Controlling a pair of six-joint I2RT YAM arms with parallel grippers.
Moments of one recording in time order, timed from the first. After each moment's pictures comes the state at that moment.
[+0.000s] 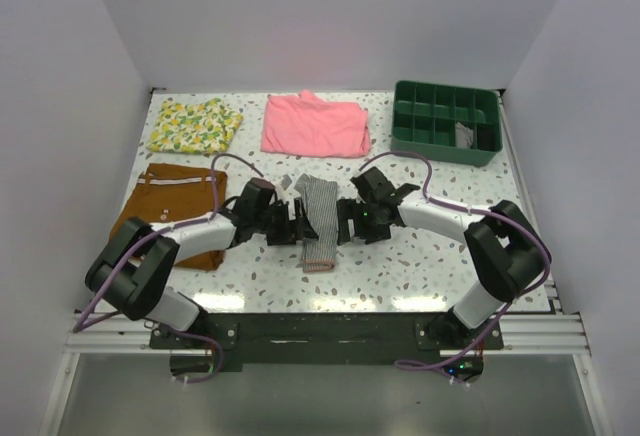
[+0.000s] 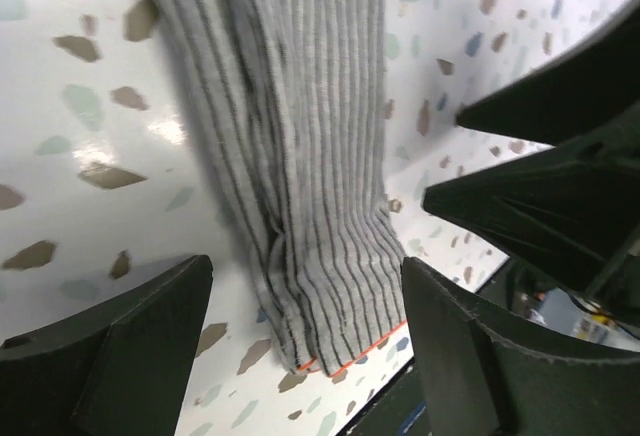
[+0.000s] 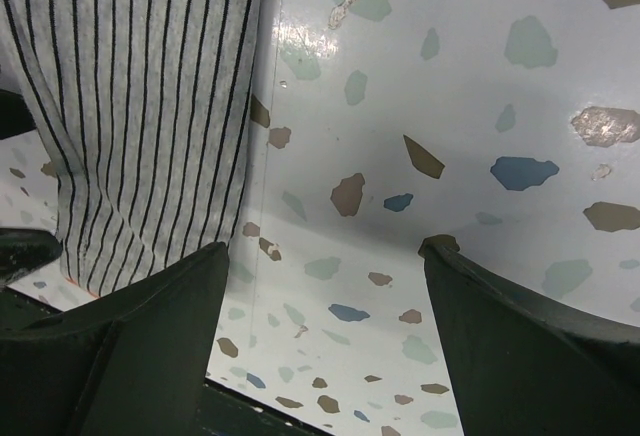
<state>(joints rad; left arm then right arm) -0.55 1.49 0.62 0.02 0.38 -0.69 0.65 1.63 0.92 -0.44 -0.14 0.56</state>
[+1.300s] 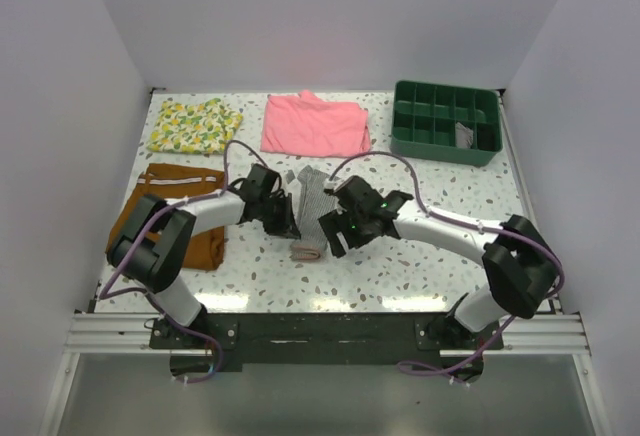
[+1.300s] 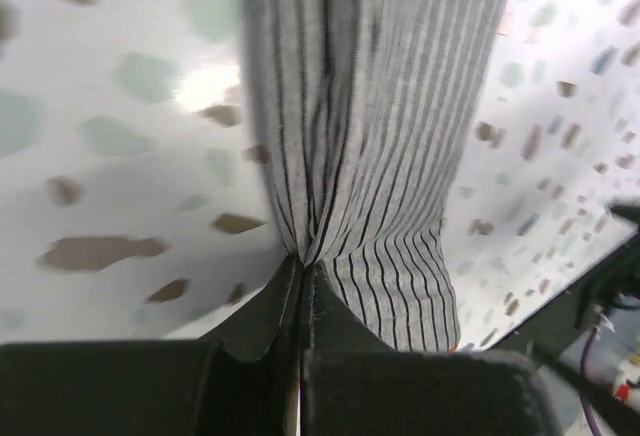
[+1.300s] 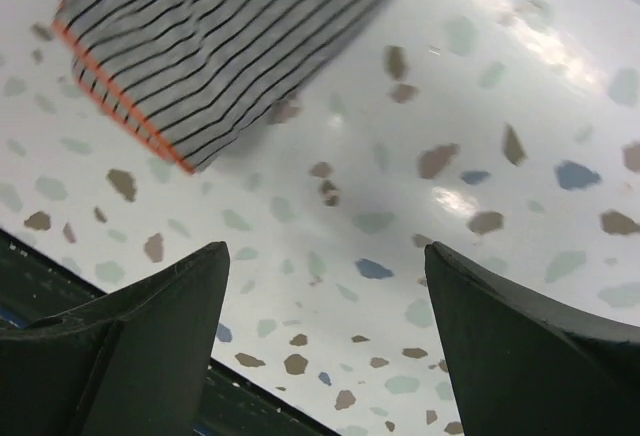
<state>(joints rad) -0.48 1.66 0.82 -0.21 0.39 -0.52 0.83 1.53 0.98 -0.53 -0.03 0.31</state>
